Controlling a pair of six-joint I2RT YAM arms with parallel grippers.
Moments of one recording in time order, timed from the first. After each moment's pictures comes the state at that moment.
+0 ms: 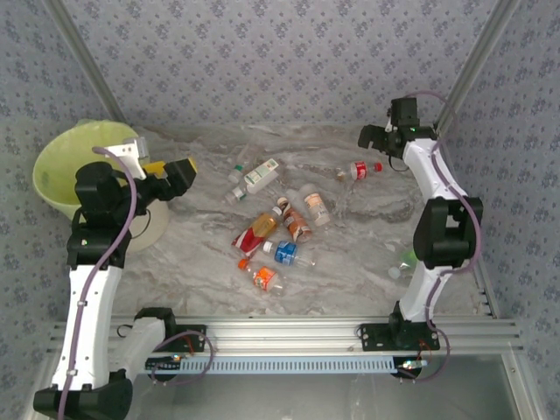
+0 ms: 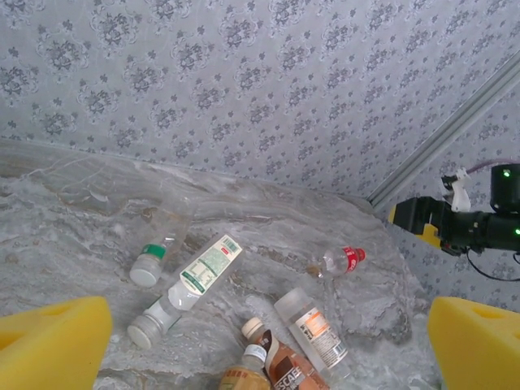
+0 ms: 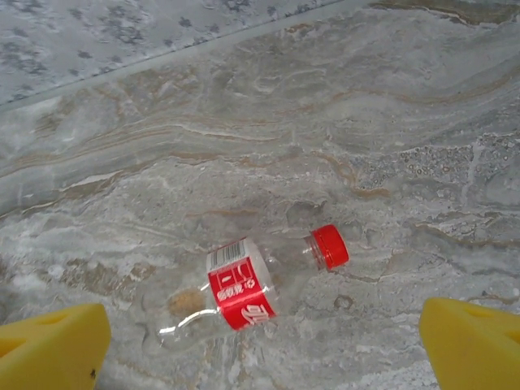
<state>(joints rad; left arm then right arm) -0.03 0.84 1.11 -0.50 0.46 -0.43 0.03 1.89 1.70 -0.66 0.01 0.28</state>
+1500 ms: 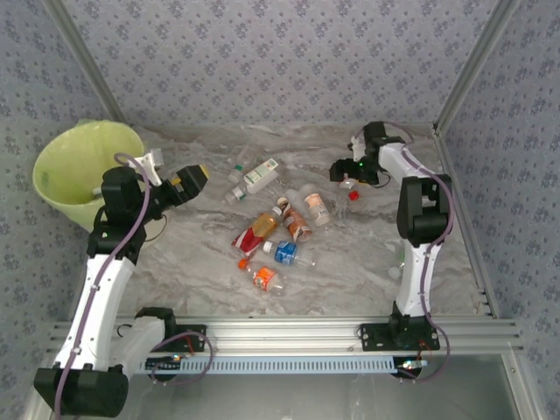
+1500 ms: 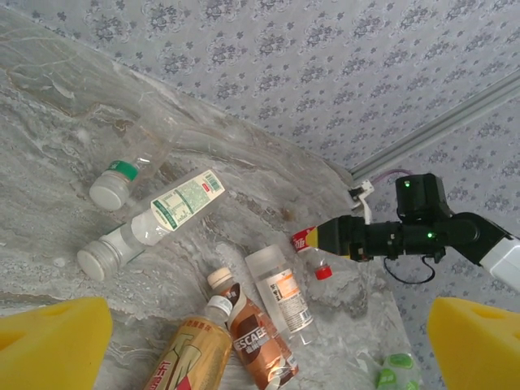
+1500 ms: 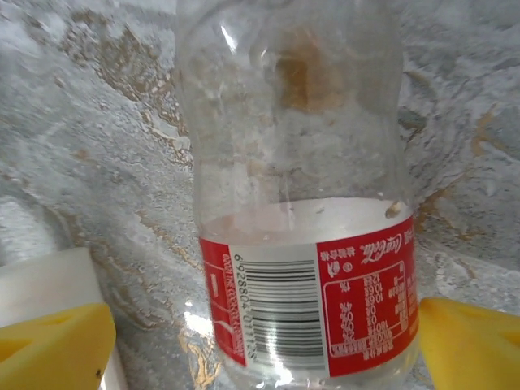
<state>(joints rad) -0.08 0.88 0.94 -0.40 0.48 -0.64 0.10 2.14 1.69 -0.79 -0.29 0.04</state>
